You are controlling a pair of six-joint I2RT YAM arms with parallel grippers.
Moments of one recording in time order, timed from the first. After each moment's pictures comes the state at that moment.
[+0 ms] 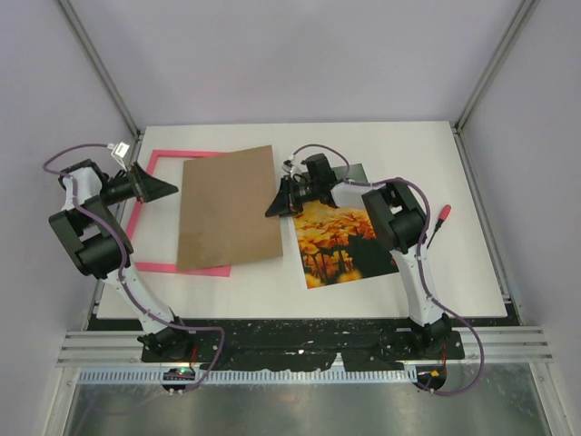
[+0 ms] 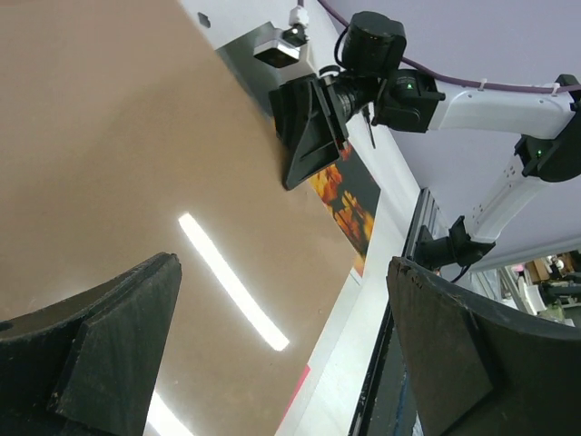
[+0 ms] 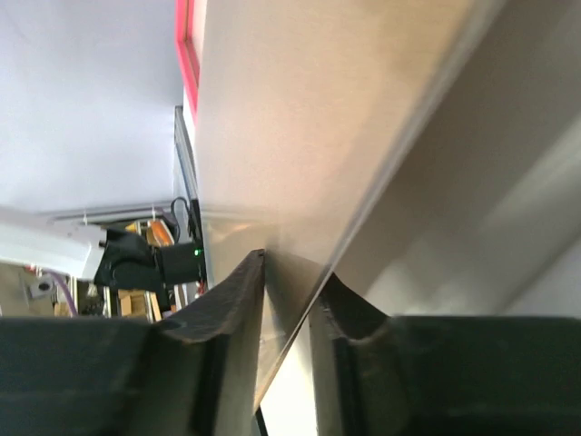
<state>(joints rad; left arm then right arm) 0.54 2.02 1.60 -1.35 1.46 0.92 0.50 2.32 1.51 0.16 -1.00 0.73</state>
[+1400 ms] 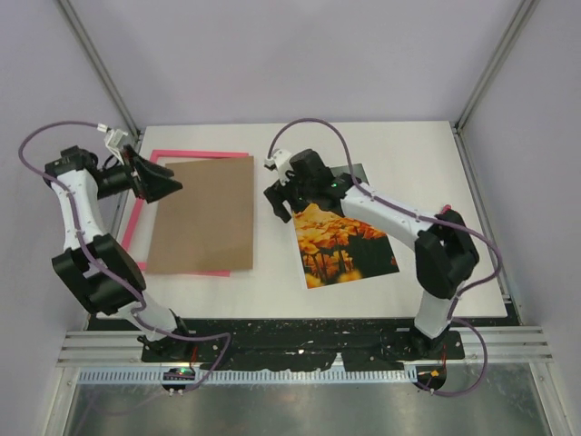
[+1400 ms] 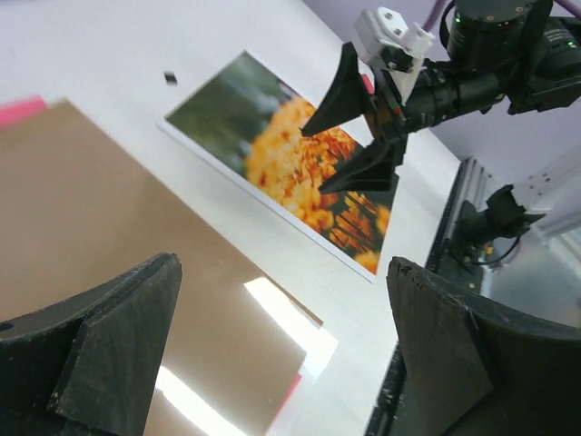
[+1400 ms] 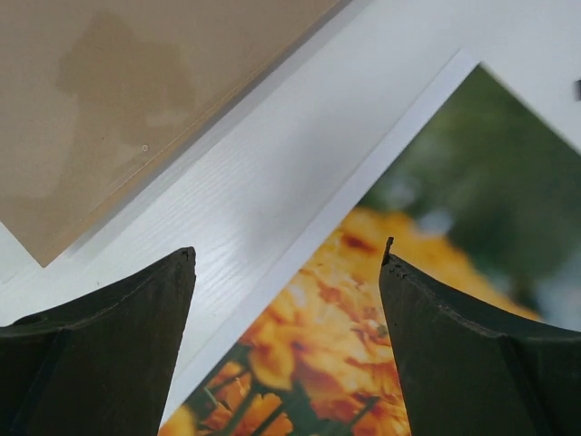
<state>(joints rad) 0.51 1.67 1.49 -1.35 1.46 0.96 0.74 1.87 1.47 -0.38 -0.12 -0.05</state>
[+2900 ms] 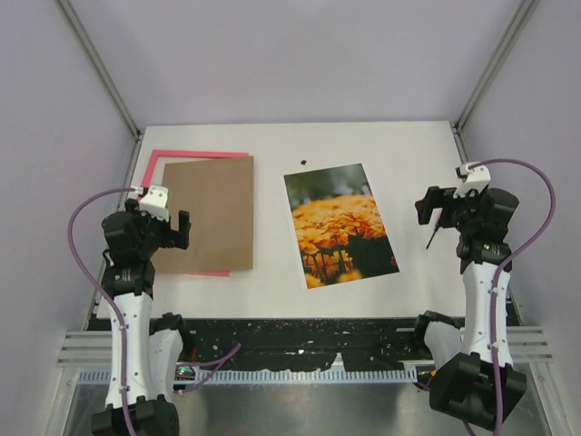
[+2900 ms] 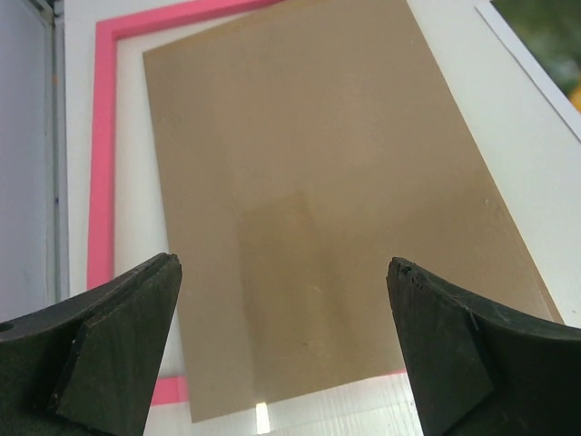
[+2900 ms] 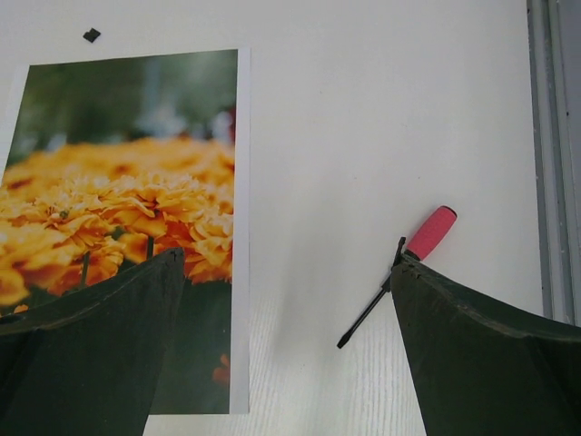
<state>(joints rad) 0.23 0.69 0.70 -0.39 0.37 0.29 -0.36 0.90 0.75 -0.29 -0.48 -0.15</state>
